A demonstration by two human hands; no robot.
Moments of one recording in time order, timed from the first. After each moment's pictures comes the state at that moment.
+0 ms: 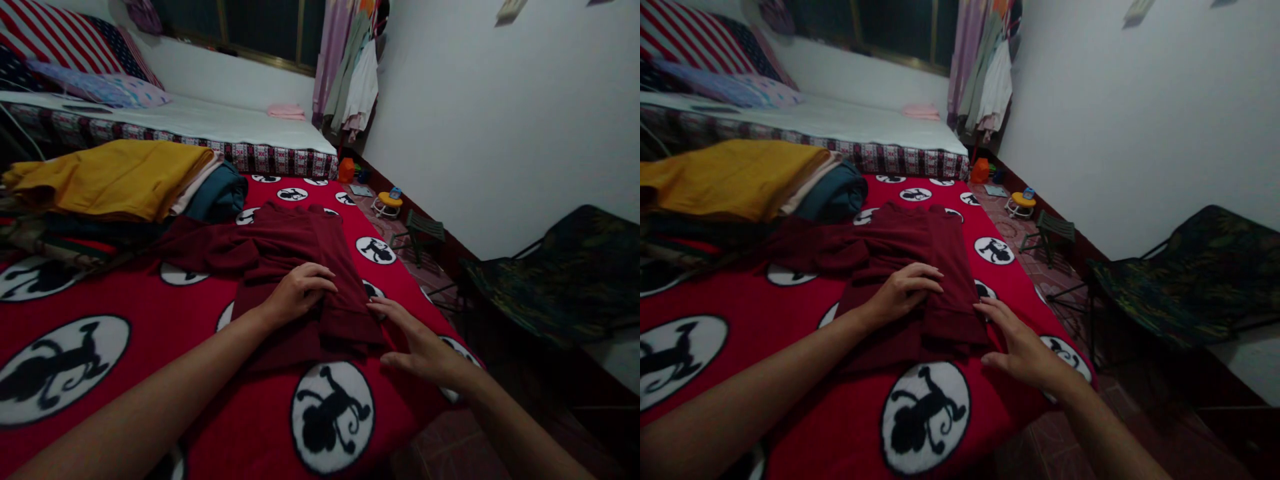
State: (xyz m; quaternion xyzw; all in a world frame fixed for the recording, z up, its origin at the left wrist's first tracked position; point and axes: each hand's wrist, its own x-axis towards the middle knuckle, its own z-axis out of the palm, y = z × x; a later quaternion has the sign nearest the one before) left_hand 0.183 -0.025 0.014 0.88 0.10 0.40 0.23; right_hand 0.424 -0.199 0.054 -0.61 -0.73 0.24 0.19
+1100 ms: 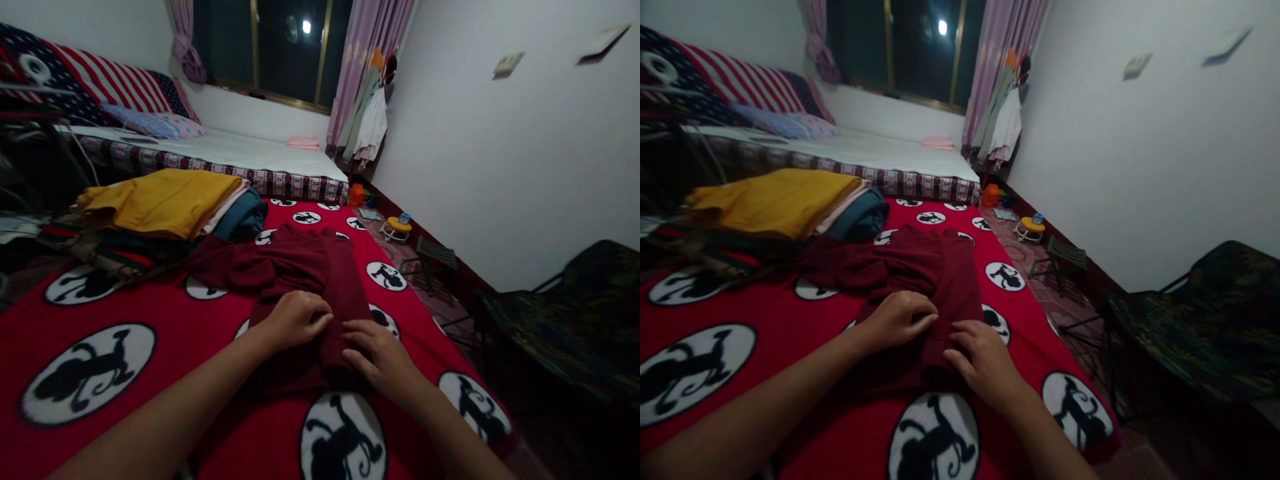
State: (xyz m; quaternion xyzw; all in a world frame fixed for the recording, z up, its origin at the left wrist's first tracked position) left_hand 0.157 -0.039 0.048 0.92 0.24 0.26 0.16; right_hand 0.358 -0.156 0.052 -0.58 -0.78 0.09 0.23
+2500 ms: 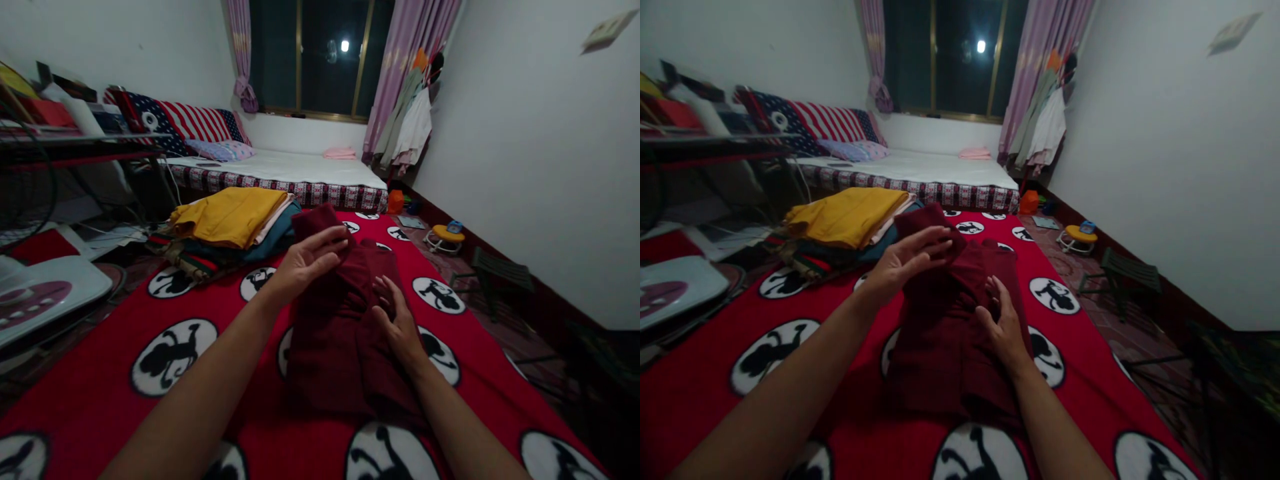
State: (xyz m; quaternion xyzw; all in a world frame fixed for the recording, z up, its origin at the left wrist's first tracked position) left_hand 0.102 0.008 0.118 0.69 0.19 0.52 0.46; right_hand 0.338 -0.052 0.009 -0.50 -0.65 0.23 0.52
